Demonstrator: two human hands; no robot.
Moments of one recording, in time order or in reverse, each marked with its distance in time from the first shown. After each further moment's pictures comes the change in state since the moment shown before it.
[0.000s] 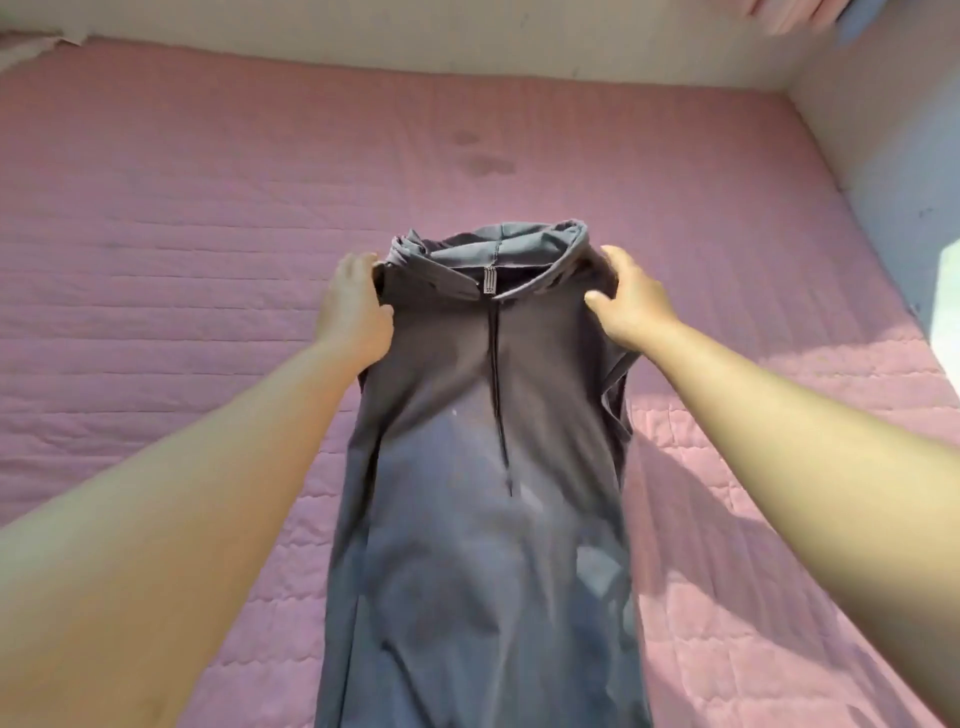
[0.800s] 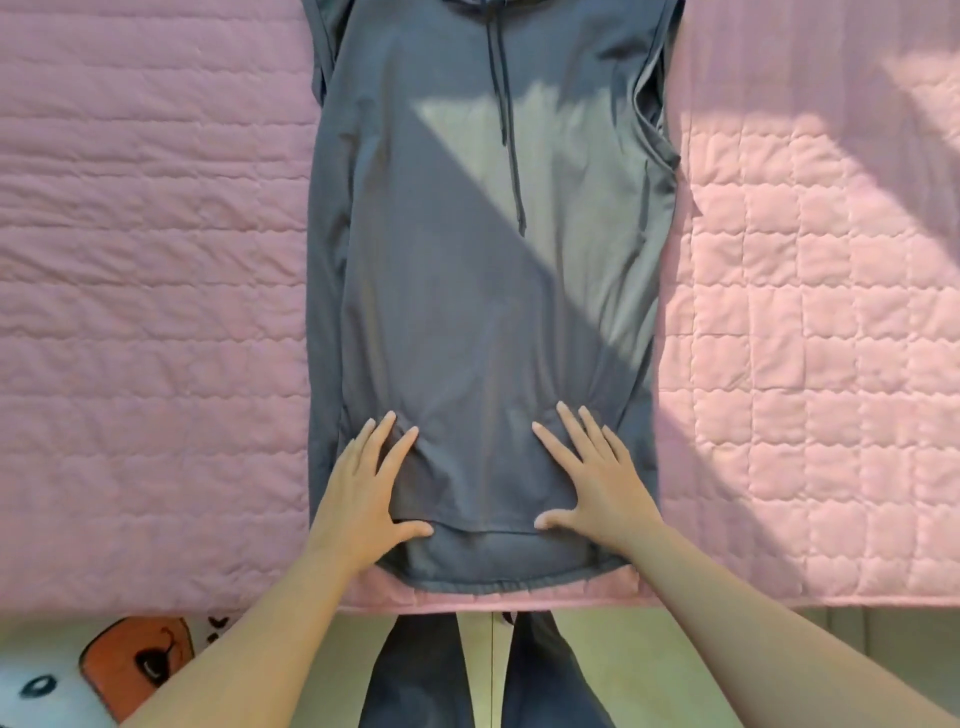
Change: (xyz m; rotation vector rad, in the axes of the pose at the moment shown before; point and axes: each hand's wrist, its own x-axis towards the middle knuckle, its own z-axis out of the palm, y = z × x) left_hand -0.404 -0.208 0.174 0.326 -0.627 0.098; right_hand -0.367 0.220 0.222 -0.353 -0.674 -0.280
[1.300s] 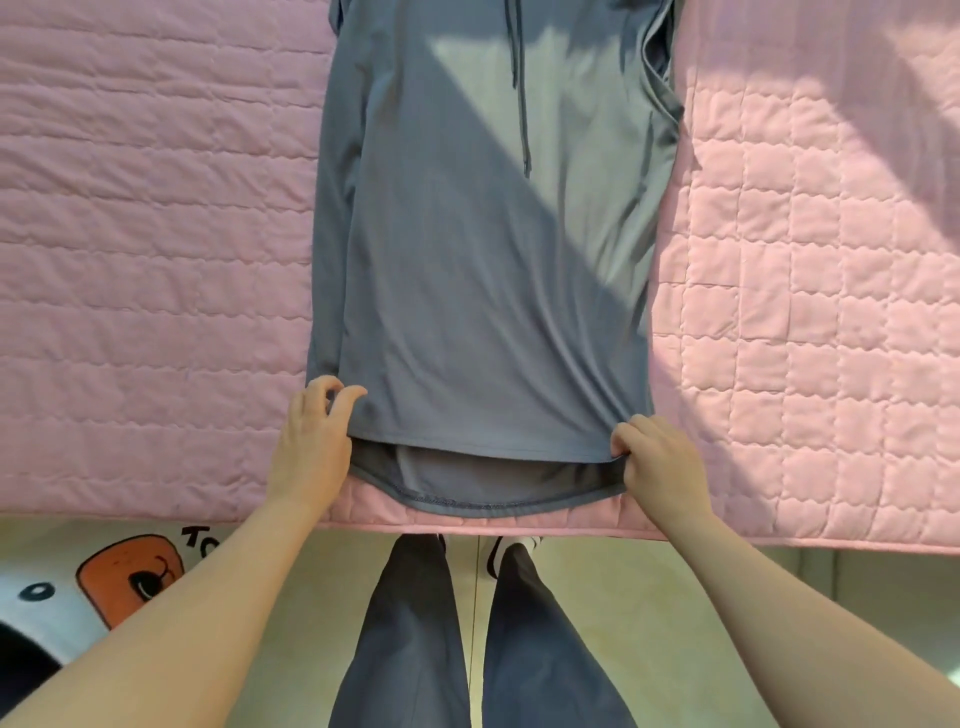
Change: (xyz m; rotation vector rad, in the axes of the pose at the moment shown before) left_hand -0.044 -0.005 -0.001 0.024 0.344 -0.169; right_hand -0.070 0.033 0.015 -0.060 0.473 0.076
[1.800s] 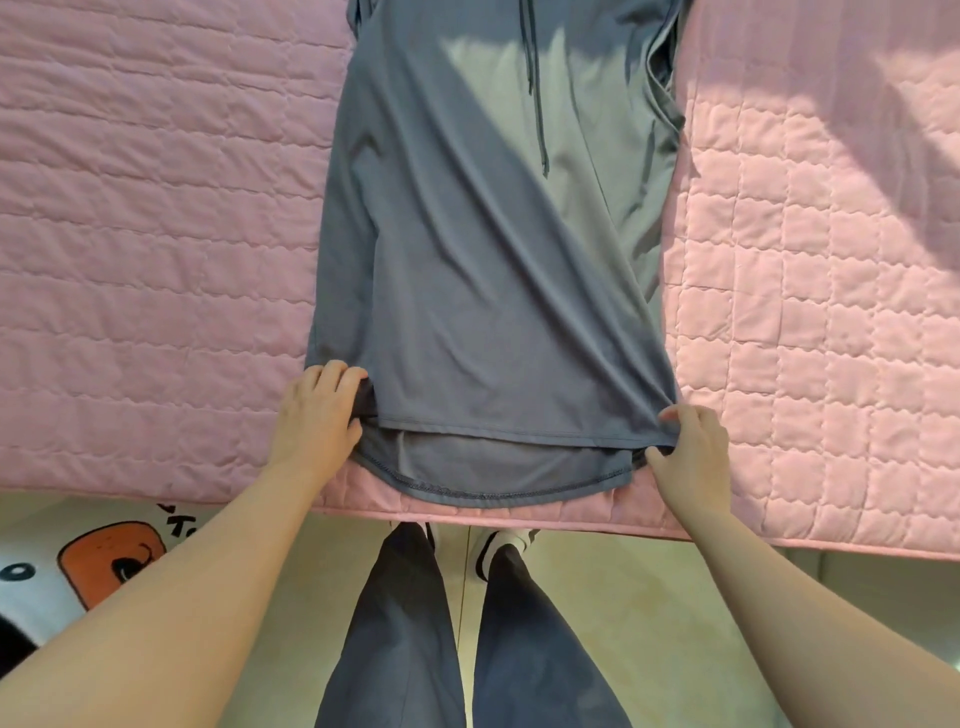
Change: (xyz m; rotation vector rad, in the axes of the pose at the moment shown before) left_hand 0.010 -0.003 -0.003 0.185 -0.091 0.066; right_hand -0.012 0.024 -0.005 0.191 -0.004 0.518
